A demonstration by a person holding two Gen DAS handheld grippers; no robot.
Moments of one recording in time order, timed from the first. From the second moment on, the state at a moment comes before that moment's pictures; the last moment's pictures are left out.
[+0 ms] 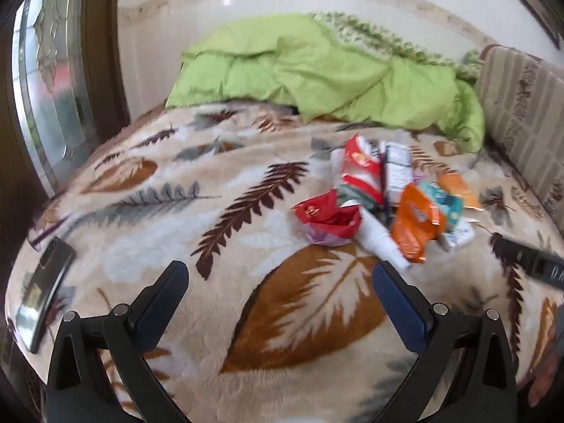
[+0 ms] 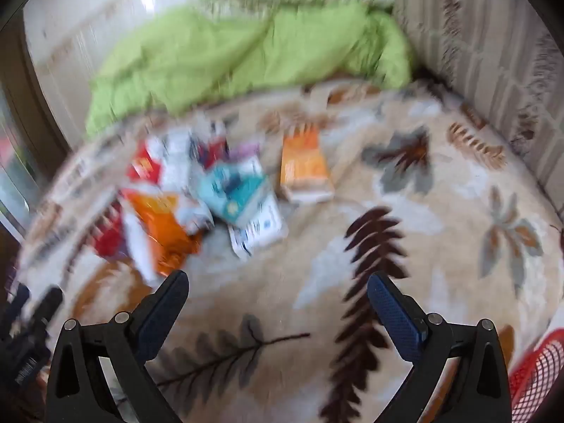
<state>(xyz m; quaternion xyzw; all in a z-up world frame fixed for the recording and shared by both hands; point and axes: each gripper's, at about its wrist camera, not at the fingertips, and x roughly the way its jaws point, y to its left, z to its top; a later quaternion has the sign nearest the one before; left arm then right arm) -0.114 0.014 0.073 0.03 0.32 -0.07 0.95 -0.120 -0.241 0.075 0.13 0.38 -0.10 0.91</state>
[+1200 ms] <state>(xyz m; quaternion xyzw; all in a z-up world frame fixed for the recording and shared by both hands) -0.198 0.022 0.089 0.05 0.24 -0.09 0.96 -0.243 -0.220 0.114 0.03 0.27 -0.13 0.95</state>
